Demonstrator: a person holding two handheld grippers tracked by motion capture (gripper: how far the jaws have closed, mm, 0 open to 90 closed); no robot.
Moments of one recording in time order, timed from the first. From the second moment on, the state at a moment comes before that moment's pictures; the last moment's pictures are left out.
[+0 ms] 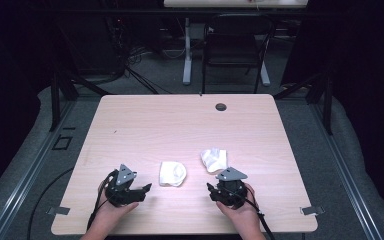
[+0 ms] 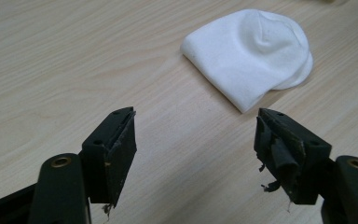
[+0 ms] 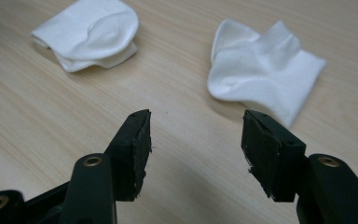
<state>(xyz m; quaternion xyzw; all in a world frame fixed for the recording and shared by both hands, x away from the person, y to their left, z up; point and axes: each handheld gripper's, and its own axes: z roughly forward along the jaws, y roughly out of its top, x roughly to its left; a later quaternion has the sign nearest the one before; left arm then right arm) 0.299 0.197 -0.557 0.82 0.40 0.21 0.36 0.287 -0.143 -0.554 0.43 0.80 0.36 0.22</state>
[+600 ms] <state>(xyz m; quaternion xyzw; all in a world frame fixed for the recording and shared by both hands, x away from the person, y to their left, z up) 0.303 0.202 -0.562 0.80 0.44 0.20 0.37 0.288 -0.143 -0.565 0.43 0.81 0.34 0.22</state>
